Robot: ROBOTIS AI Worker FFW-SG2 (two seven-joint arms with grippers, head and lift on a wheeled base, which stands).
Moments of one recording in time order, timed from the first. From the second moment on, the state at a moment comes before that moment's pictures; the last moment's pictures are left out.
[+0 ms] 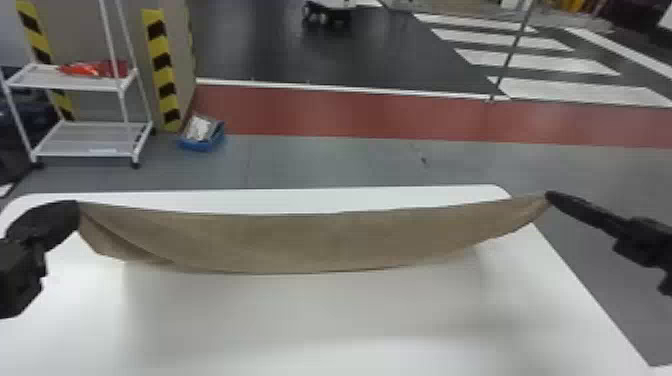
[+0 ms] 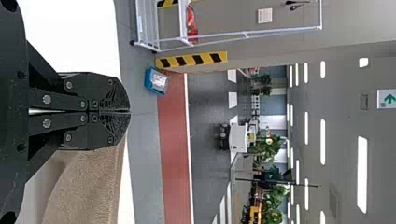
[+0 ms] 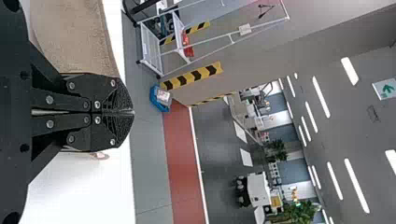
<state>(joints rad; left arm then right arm) 0.29 0.18 0.20 -2.36 0.19 0.75 -0.11 -0.16 -0.31 -0.71 -1.70 -0.12 0.80 1.03</state>
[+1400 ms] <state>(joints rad) 0.18 0.15 0.08 -2.17 0.06 0.87 -0.10 -0.29 -0.32 -0.74 -1.36 0.02 0.62 0.94</state>
